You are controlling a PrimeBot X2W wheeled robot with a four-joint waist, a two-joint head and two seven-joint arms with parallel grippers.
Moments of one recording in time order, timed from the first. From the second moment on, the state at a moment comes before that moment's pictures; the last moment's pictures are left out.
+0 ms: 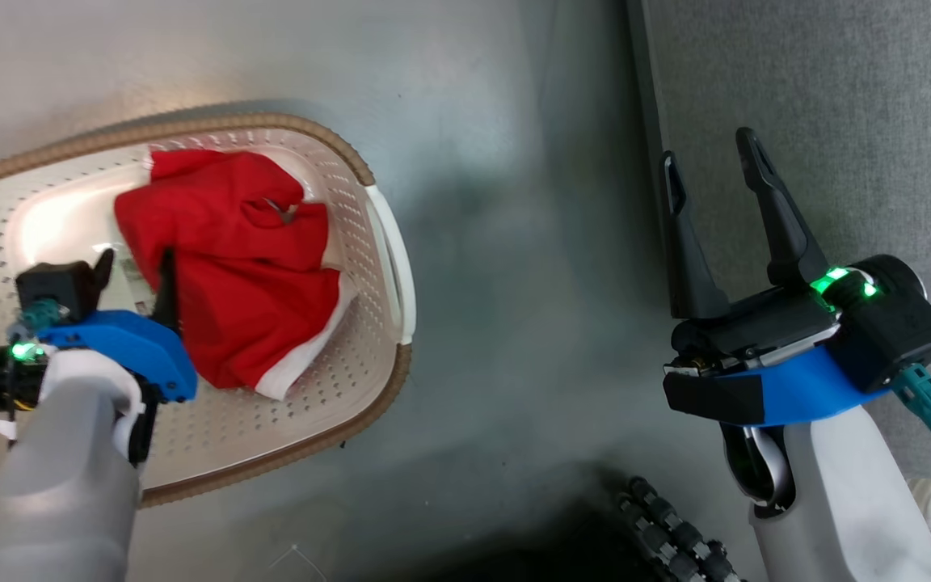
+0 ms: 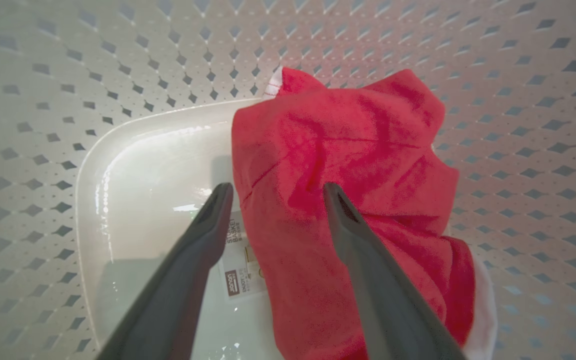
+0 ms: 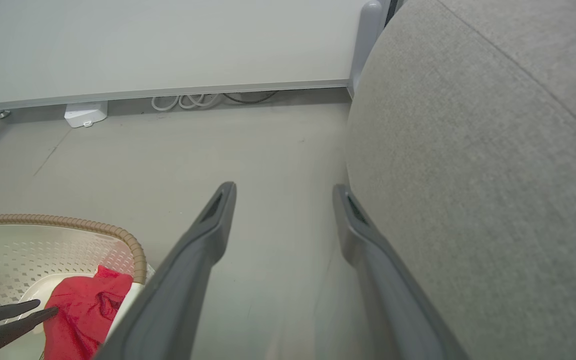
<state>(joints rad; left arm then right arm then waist) -0.80 0.21 -0.19 1.08 -0.29 -0.08 -0.26 -0.39 -0.05 0.16 -0.01 0.10 0.13 -0.24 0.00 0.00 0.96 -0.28</state>
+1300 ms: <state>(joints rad) -0.95 0.20 -0.19 1.25 -0.36 -0.09 -0.26 -0.42 -0.05 0.20 0.02 0.11 0.13 -0.26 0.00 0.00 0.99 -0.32</state>
